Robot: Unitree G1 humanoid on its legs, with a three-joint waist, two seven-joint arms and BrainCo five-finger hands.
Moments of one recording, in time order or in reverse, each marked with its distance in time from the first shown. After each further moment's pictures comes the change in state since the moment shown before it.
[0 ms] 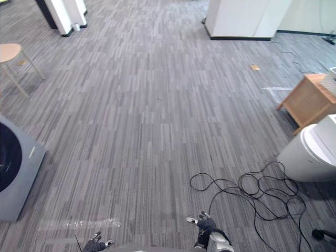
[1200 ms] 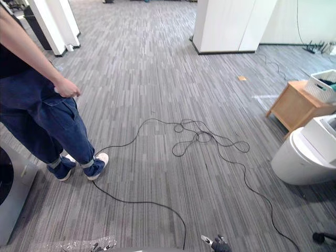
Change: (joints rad) left arm 0.041 -0.088 0.224 0.014 -0.138 0.041 -0.031; right arm 0.196 0.017 -0.188 -0.079 0.037 0.026 0.031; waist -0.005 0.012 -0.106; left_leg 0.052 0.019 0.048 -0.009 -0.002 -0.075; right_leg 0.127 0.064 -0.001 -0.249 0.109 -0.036
